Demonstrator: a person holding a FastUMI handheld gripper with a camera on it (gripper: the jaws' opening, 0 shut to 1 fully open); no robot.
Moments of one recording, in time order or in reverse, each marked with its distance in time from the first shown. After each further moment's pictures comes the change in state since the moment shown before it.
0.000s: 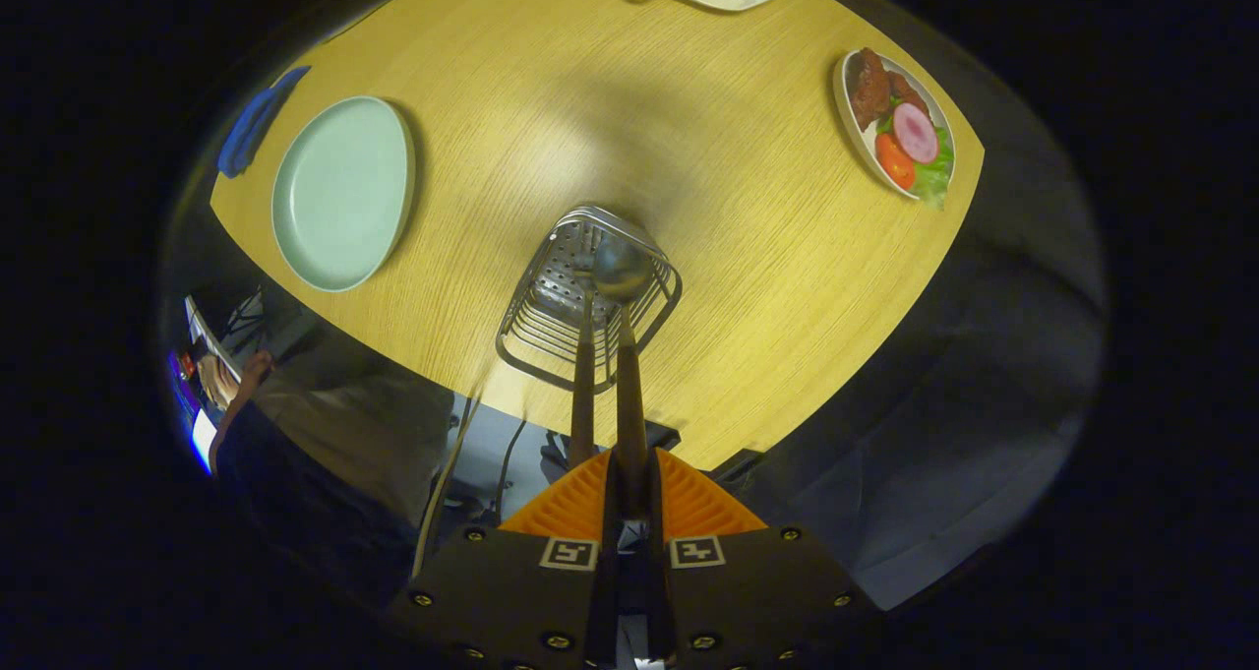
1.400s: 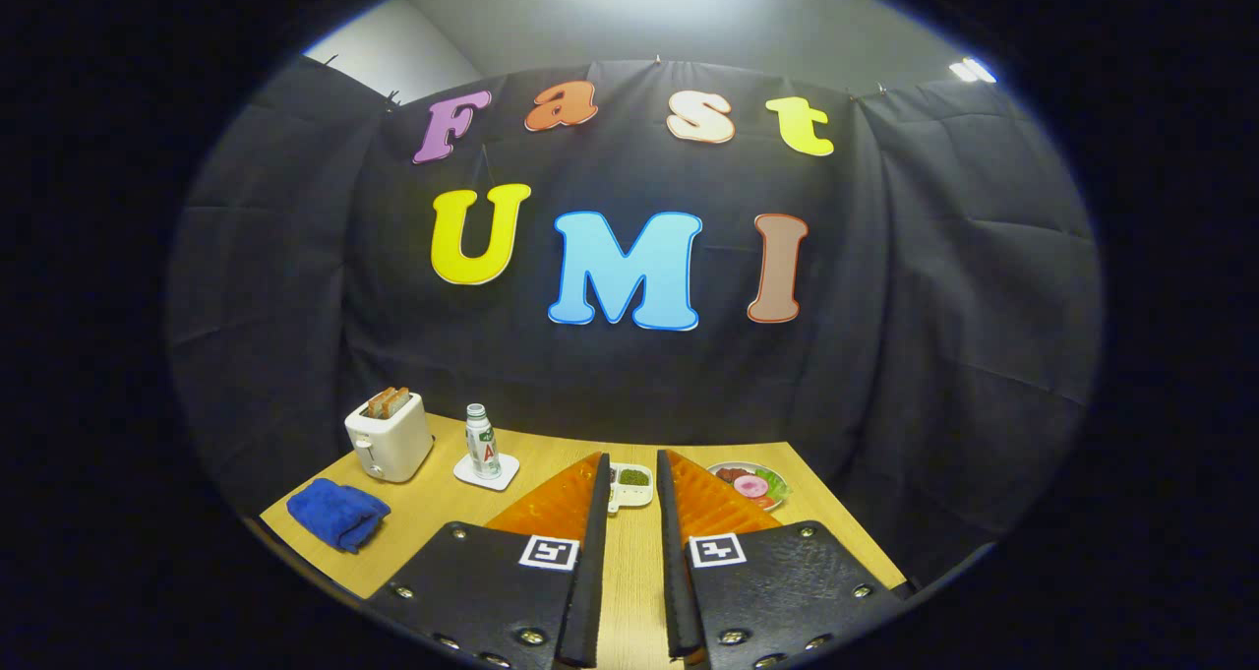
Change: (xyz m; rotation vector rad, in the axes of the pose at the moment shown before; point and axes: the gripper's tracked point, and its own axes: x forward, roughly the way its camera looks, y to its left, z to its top) arm -0.243 0.130 -0.039 0.577 -1.833 -0.265
